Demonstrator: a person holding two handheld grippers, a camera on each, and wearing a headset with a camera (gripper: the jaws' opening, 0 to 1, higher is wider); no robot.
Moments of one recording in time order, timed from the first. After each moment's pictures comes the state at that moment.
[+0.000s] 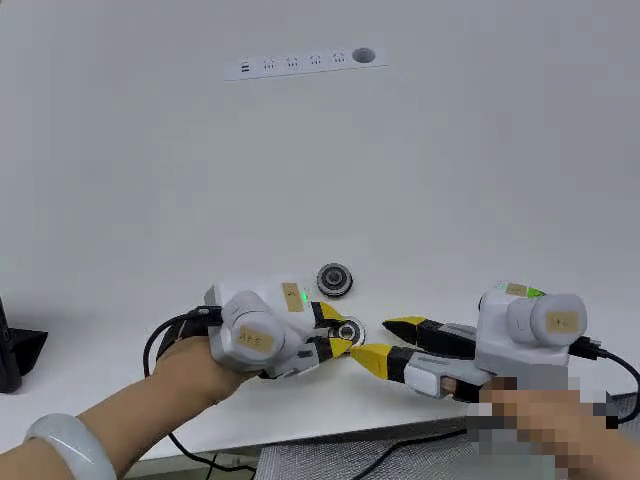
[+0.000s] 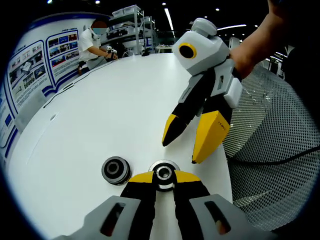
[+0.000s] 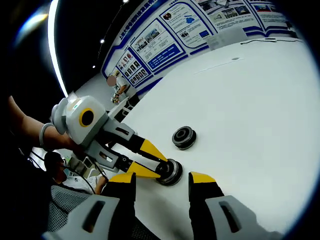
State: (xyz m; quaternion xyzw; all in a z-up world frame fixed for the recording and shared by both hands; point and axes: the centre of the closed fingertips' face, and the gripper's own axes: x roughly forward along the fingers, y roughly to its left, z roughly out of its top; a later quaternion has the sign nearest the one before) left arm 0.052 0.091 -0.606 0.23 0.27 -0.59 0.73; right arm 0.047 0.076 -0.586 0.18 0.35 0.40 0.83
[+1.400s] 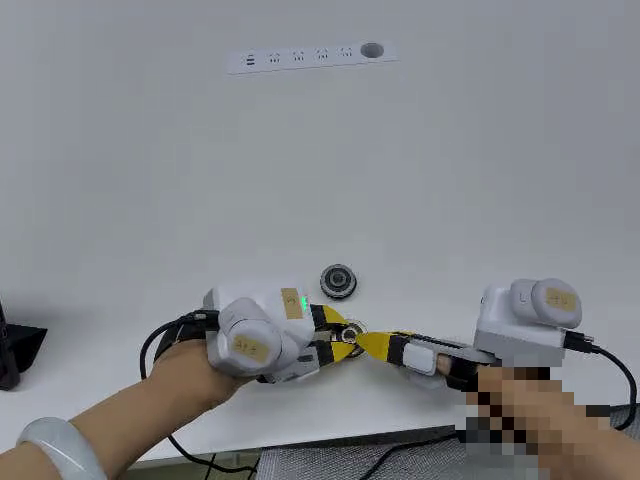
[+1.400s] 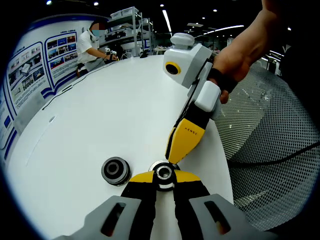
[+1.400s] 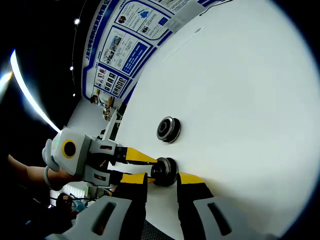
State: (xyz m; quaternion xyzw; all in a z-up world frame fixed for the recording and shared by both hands) left arm 0.055 0.089 -0.607 0.23 0.26 -0.59 0.73; right arm 0.054 0.078 -0.607 0.32 0.44 0.32 0.77
